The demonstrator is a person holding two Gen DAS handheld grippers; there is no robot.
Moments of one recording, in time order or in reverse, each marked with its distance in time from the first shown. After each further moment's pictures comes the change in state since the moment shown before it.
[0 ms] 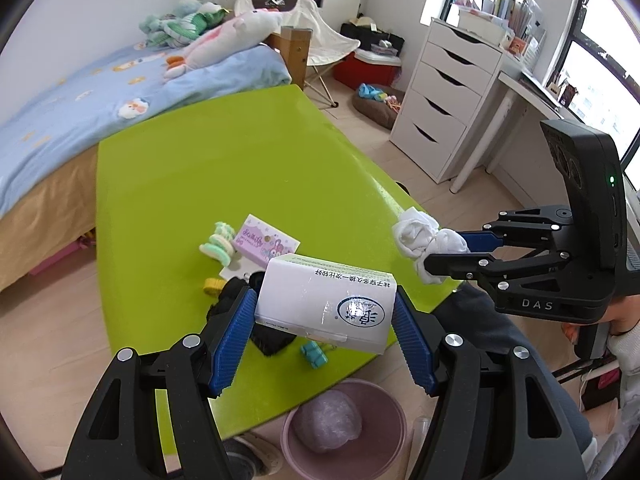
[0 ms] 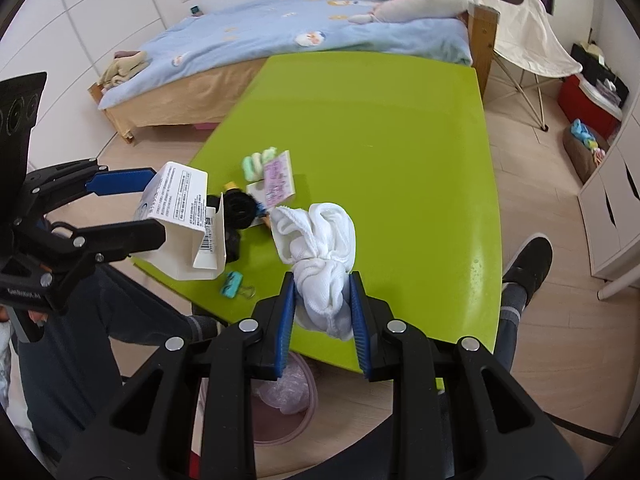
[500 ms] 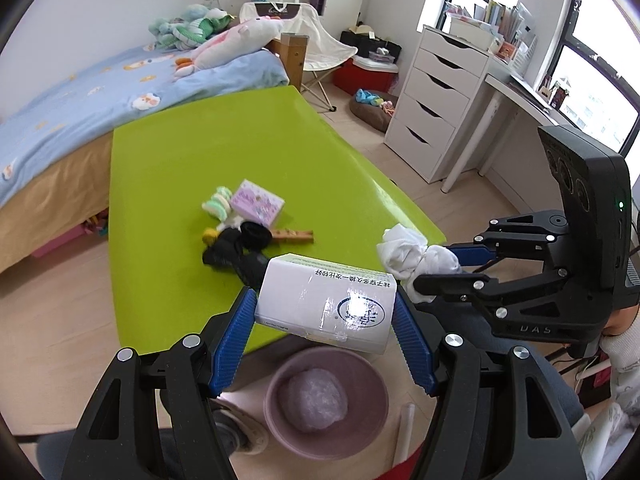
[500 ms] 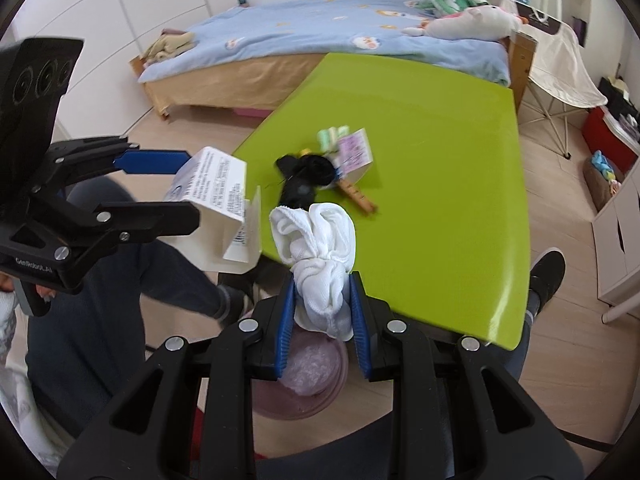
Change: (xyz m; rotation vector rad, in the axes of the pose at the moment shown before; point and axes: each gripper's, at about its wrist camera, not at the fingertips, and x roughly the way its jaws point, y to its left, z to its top) left arm -0.040 -0.022 -0.053 -0.018 -0.026 -0.003; right arm -0.028 0.057 -0.049 -0.132 -0.011 0.059
